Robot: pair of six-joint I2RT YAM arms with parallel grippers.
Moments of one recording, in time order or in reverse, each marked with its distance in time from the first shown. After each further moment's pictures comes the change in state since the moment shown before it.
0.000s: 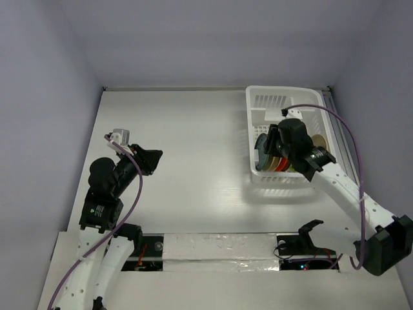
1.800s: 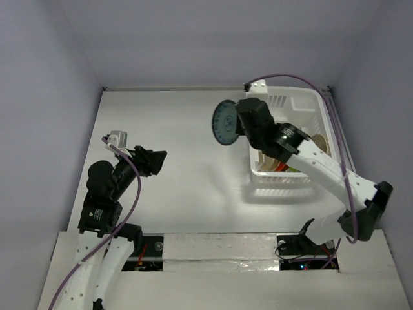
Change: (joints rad) left arm -0.011 -0.031 -0.001 -0.005 -0.014 -0.012; right arm 0.362 0.306 0.558 -0.171 0.479 -0.028
